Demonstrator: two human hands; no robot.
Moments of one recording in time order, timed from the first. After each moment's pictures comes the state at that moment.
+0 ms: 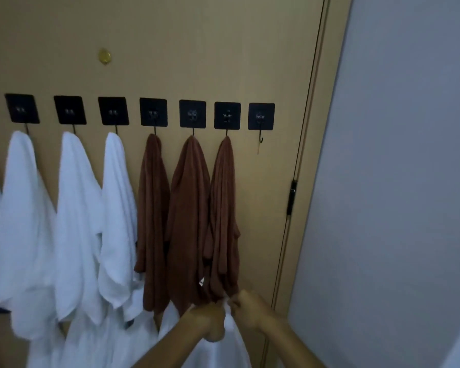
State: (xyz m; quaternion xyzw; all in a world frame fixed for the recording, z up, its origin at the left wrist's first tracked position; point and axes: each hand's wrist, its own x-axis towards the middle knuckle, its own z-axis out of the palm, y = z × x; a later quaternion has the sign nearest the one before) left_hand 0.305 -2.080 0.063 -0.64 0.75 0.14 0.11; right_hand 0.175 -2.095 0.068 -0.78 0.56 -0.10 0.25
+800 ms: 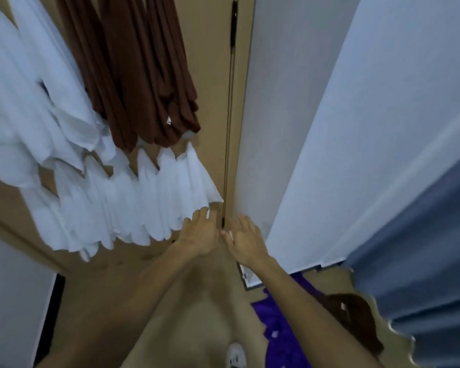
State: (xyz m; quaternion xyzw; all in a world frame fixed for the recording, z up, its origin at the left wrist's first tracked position) left_hand 0.265 -1.830 -0.050 -0.58 0.80 0.14 0.02; right_hand 0.131 -1.795 -0.085 -0.71 0.67 -0.12 0.17
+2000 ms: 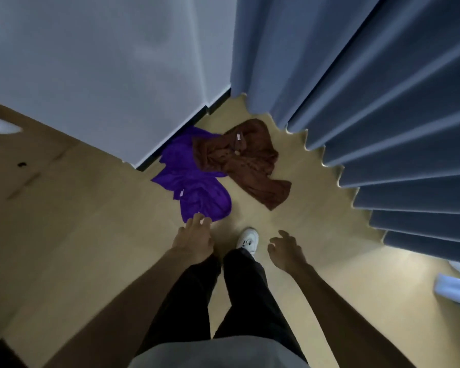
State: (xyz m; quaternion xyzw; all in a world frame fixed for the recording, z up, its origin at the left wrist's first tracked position) left_hand -0.122 -1.514 -0.320 -0.36 0.82 0.29 0.33; right_hand -0.286 -1.340 -0.368 -0.29 0.82 0.07 0.48
